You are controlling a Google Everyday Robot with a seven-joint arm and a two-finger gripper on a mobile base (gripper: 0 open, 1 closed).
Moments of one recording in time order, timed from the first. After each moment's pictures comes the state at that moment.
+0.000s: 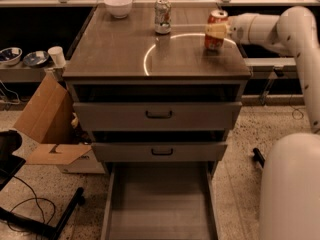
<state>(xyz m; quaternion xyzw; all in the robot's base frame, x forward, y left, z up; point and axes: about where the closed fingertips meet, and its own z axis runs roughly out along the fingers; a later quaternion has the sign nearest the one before) 0.855 -0.218 0.903 -0.28 0.73 0.21 0.59</state>
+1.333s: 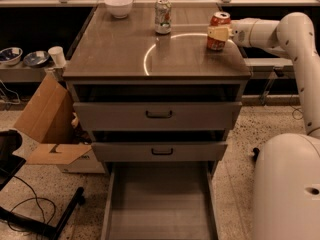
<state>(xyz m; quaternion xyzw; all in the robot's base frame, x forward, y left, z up) 0.872 -0.227 0.880 -0.26 0.74 0.22 0.58</state>
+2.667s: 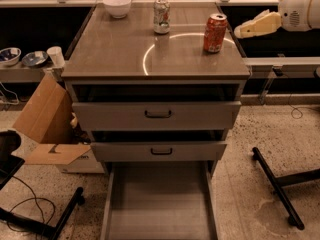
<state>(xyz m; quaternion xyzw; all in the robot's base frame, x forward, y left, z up) 0.728 -0.275 0.991 -0.34 0.74 0.10 0.57</state>
